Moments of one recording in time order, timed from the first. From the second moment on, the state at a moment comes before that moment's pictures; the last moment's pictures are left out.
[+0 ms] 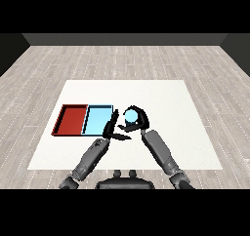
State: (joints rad) left arm -0.39 0.00 -0.41 -1.04 0.29 0.24 -0.43; right arm -0.48 0.00 0.31 -1.22 -0.19 -0.20 -0.32
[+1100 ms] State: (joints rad) left arm -0.43 0.00 -0.48 -1.03 0.33 0.27 -0.43; right arm -0.53 0.00 0.47 -1.27 -0.20 -0.28 -0.26
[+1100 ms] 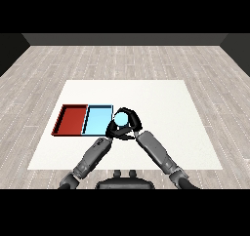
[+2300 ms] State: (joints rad) left arm -0.47 0.04 -0.53 -1.01 0.23 0.52 -0.41; right arm -0.59 -0.03 0.60 -1.23 -0.30 -0.35 -0.31
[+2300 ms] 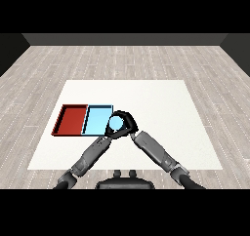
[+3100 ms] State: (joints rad) left arm -0.47 0.01 -0.50 -0.96 0.34 0.45 -0.42; right arm -0.53 -0.01 0.54 -1.26 -0.35 -0.30 -0.29
